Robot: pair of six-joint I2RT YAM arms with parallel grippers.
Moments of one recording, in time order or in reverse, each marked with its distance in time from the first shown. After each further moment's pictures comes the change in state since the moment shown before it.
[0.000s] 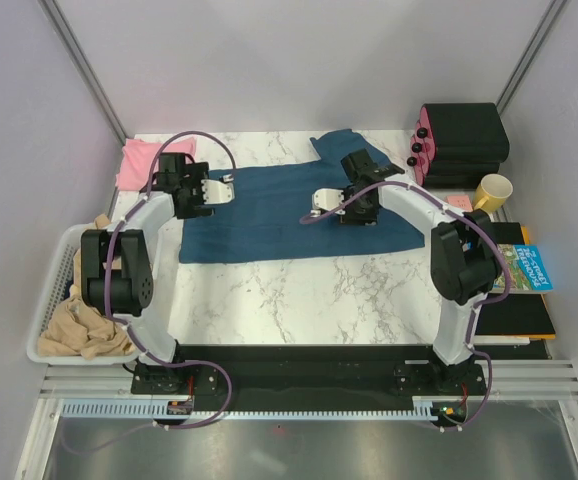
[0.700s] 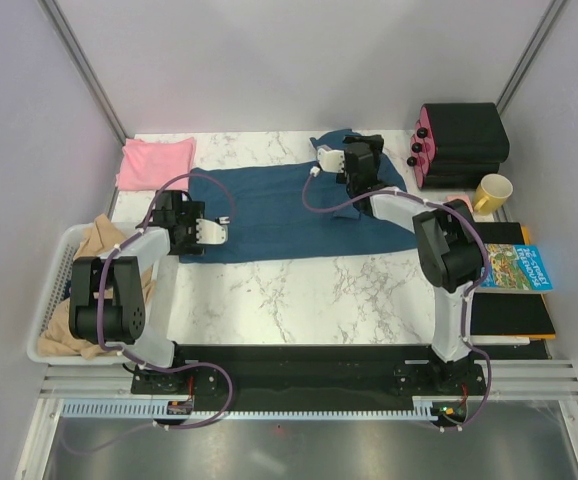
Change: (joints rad) left arm 0.019 -0.193 -0.357 0.047 -0.084 0.132; right arm -0.010 0.138 -0.155 1.126 0.532 -0.172
